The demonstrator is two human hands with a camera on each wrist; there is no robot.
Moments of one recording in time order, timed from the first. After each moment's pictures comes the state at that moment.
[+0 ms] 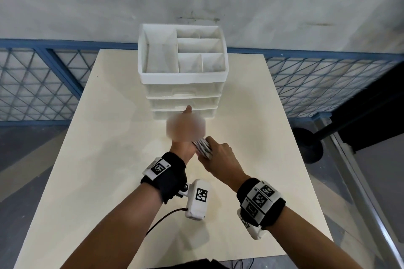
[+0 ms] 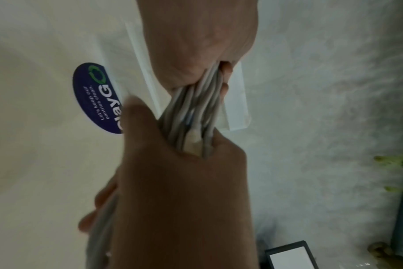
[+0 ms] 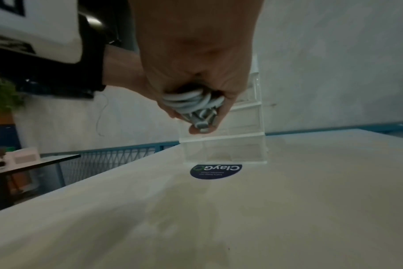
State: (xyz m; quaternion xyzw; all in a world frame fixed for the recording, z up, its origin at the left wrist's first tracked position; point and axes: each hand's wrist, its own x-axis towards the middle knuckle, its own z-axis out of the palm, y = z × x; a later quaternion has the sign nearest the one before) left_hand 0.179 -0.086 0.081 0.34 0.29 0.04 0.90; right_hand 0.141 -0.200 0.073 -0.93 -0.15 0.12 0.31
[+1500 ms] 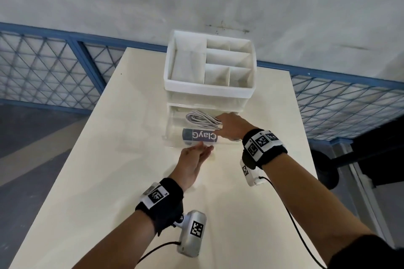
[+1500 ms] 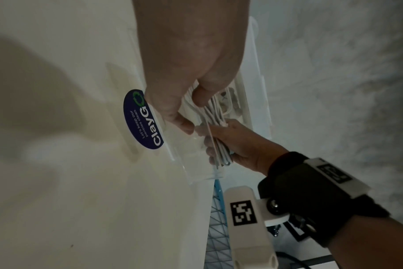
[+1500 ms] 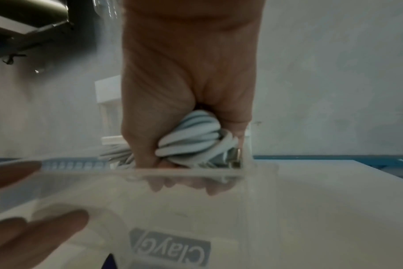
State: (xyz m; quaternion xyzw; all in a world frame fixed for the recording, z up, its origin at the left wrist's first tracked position) left_hand 0.163 -0.068 0.042 0.35 0.32 -0.03 0.88; right_hand 0.287 -0.166 0.087 -0.92 -0.26 0.25 0.13
